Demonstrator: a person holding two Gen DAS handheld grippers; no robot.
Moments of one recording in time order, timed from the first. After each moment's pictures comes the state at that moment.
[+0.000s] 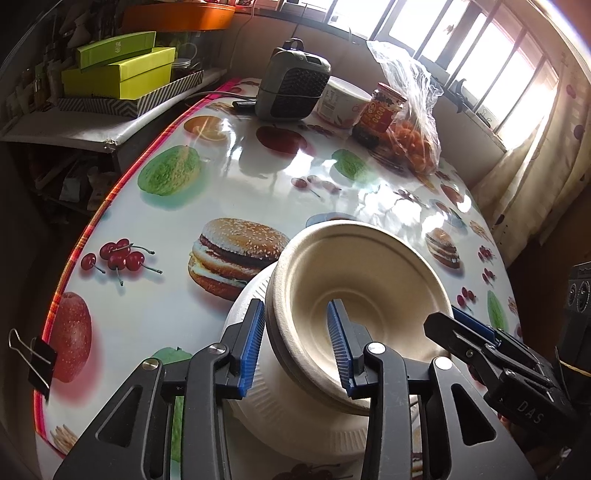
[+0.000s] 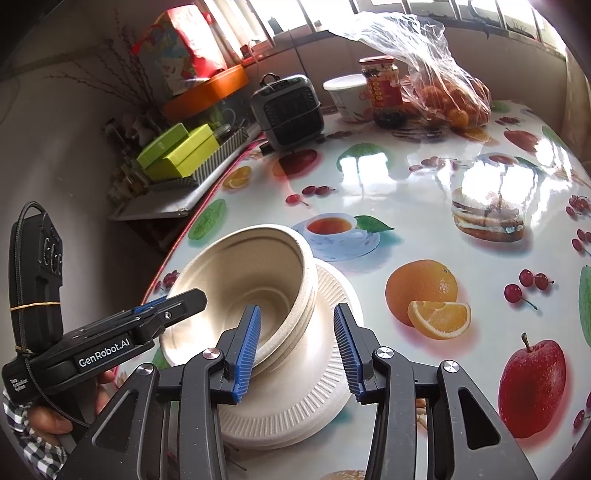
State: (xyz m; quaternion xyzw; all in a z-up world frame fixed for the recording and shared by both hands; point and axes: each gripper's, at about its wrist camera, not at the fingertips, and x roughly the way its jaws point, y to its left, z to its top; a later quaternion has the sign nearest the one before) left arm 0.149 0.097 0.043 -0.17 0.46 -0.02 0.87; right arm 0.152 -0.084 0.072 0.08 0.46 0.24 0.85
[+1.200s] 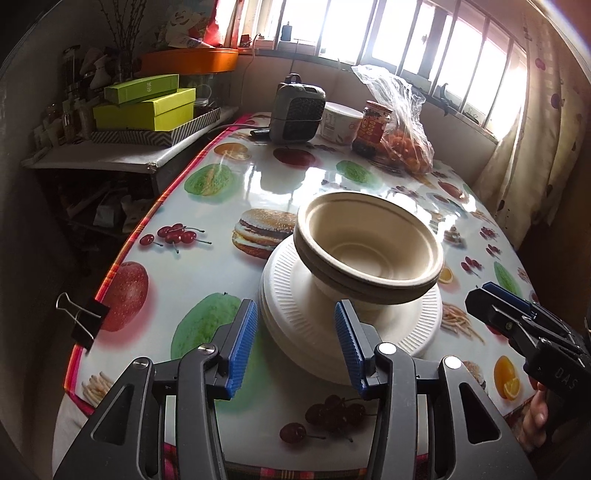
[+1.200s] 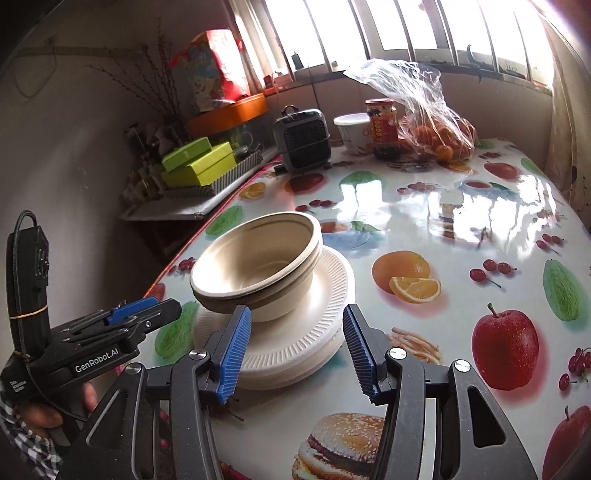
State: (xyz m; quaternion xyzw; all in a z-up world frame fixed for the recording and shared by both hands) left arm 0.058 0.090 0.047 -0.10 0.39 0.02 0.91; right arm 0.069 -0.104 0.082 0.04 0.38 0.25 0.89
